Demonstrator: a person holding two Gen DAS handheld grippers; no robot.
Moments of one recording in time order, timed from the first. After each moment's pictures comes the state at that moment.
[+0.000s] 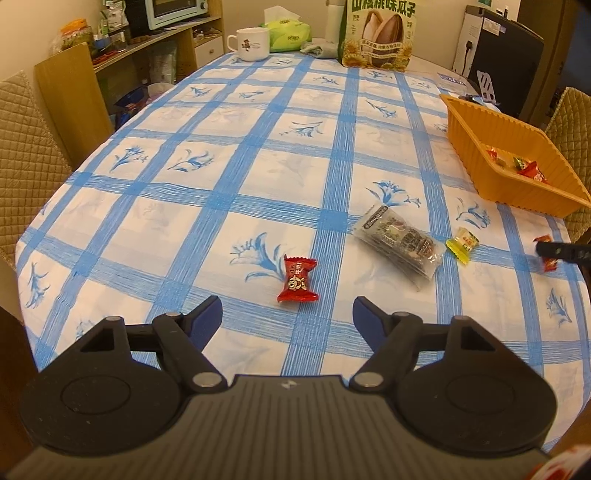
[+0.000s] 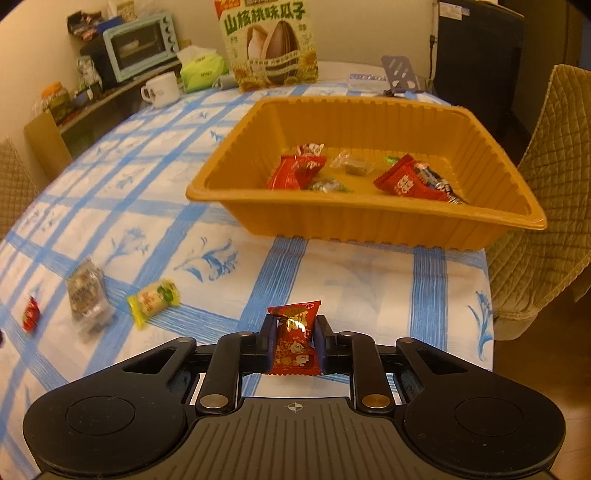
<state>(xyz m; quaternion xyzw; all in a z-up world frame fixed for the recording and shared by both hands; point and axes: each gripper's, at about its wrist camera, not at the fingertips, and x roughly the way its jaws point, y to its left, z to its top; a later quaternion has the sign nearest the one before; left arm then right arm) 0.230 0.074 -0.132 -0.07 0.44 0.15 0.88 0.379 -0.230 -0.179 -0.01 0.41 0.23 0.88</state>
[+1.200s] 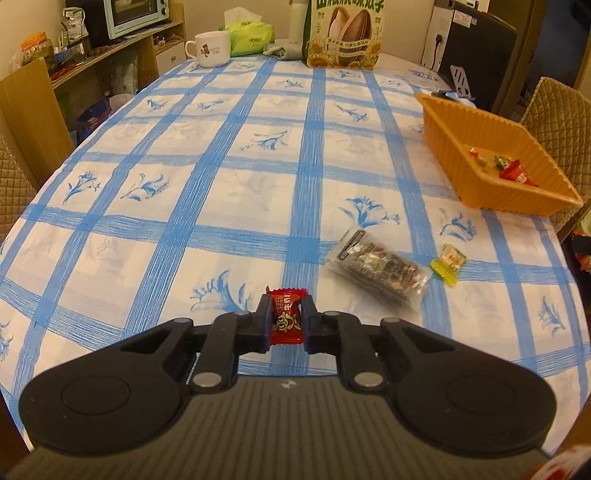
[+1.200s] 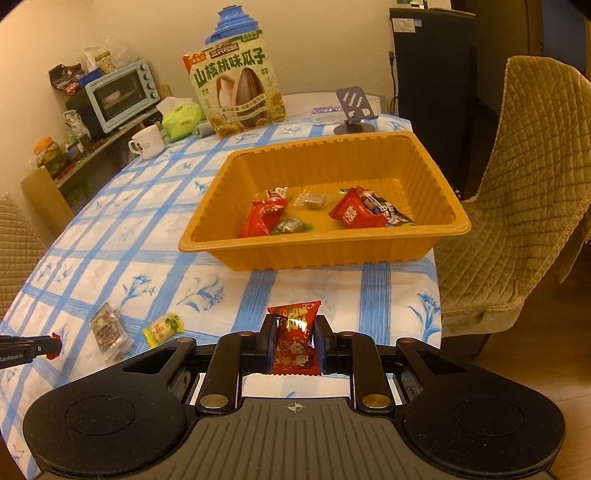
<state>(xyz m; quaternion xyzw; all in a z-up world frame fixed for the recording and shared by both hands) 0.267 0.078 -0.134 -0.06 0.44 0.09 0.89 0.361 -0.277 -0.140 0.05 0.39 0.22 0.89</state>
